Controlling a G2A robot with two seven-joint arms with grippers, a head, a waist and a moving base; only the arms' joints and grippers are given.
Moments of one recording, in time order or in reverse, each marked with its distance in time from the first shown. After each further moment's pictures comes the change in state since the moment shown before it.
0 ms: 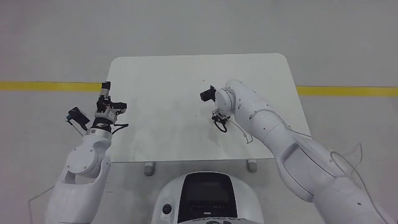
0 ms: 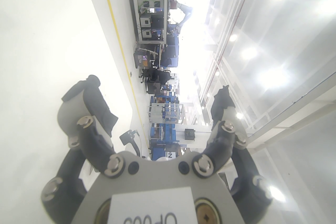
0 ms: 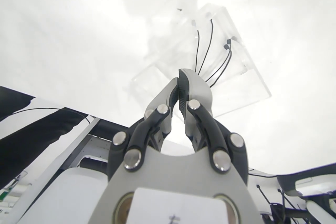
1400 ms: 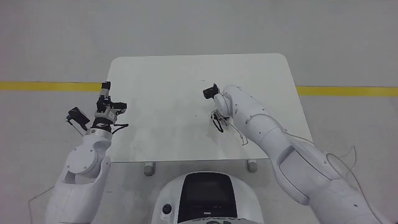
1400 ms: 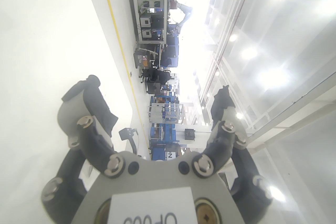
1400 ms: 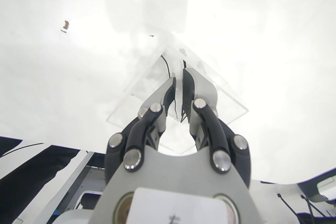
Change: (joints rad) left arm 0.000 0.000 0.000 0.000 0.000 0.000 0.000; right arm -0.030 -0.031 0.036 0.045 -0.104 0.132 -0.151
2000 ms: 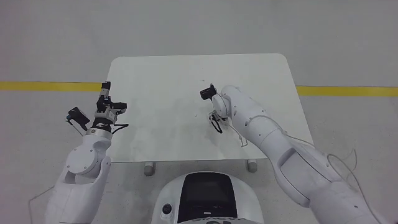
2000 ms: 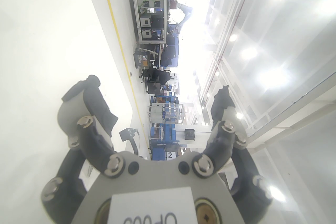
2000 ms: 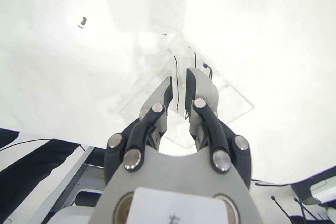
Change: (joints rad) left arm 0.000 0.000 0.000 0.000 0.000 0.000 0.000; right arm -0.029 0.011 0.026 -0.075 -0.047 -0.016 0.039
